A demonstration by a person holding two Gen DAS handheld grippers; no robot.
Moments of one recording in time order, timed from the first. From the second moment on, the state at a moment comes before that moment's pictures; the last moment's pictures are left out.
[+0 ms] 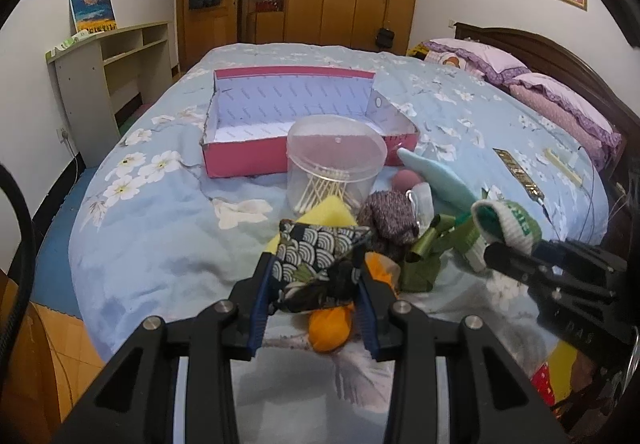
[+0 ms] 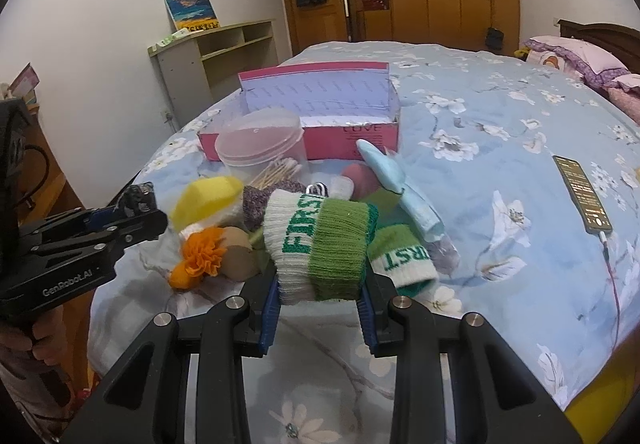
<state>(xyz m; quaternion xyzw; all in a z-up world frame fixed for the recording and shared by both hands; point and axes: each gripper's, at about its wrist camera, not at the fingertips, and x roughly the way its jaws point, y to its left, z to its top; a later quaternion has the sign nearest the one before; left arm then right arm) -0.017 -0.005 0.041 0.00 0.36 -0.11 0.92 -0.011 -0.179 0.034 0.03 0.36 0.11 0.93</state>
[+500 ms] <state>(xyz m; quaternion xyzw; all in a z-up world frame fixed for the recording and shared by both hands) 0.010 -0.007 0.049 -0.01 0.37 -0.10 0.92 0.015 -0.173 0.046 0.02 0.36 0.13 0.92</state>
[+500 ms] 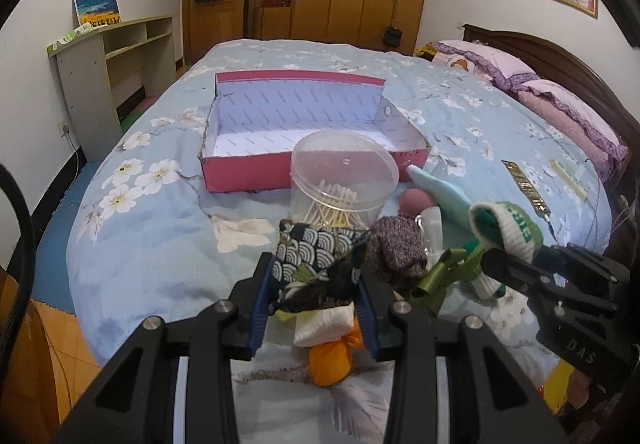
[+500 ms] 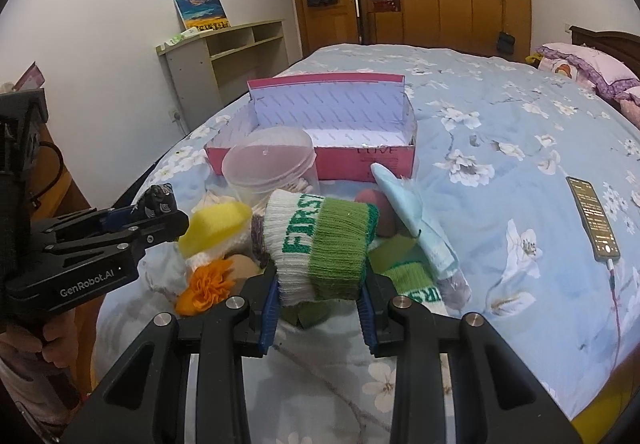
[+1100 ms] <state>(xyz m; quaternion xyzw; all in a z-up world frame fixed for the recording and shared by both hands) 0.049 -0.005 0.064 0.00 0.38 -0.09 0.92 0.062 -0.161 0.062 0.02 0.37 0.17 0.92</state>
